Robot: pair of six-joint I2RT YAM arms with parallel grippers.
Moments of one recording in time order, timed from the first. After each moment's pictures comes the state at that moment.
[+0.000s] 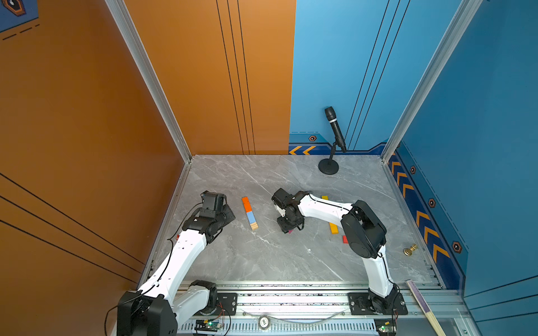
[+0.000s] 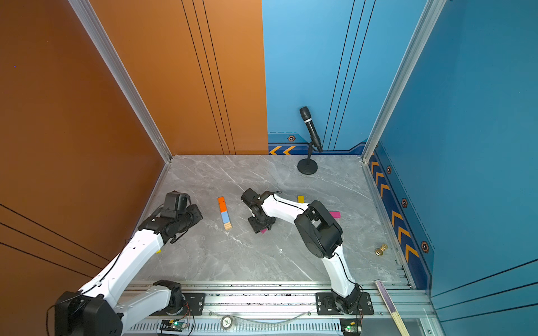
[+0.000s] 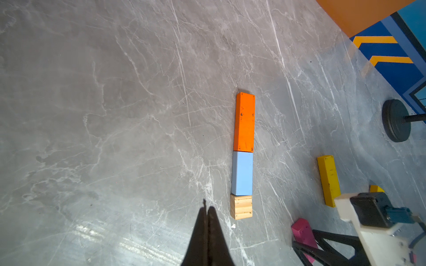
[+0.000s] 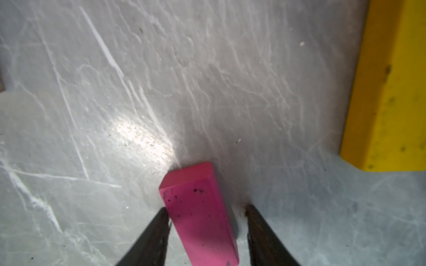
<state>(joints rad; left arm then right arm) -0.16 1.07 0.76 -0.57 -0.09 -0.72 0.81 2.10 1.56 -0.84 -0.01 0.25</state>
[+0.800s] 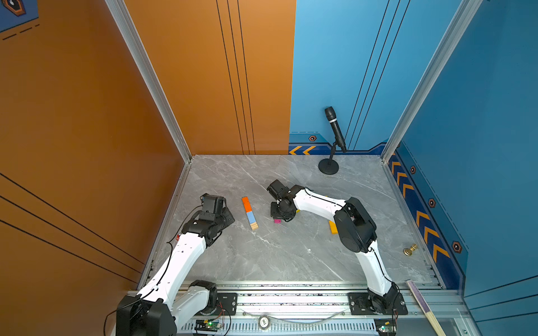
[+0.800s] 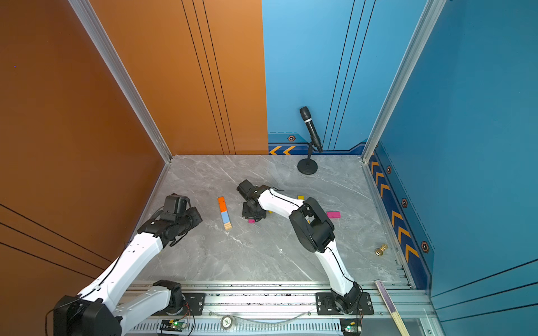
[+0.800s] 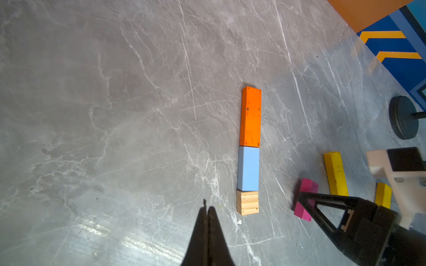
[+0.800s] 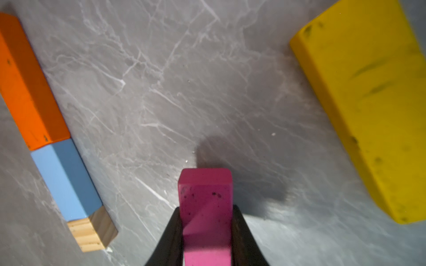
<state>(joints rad) -0.16 1.03 0.72 -0.58 -0.09 -0.72 0.79 2.24 1.76 -0.75 -0.05 0.82</state>
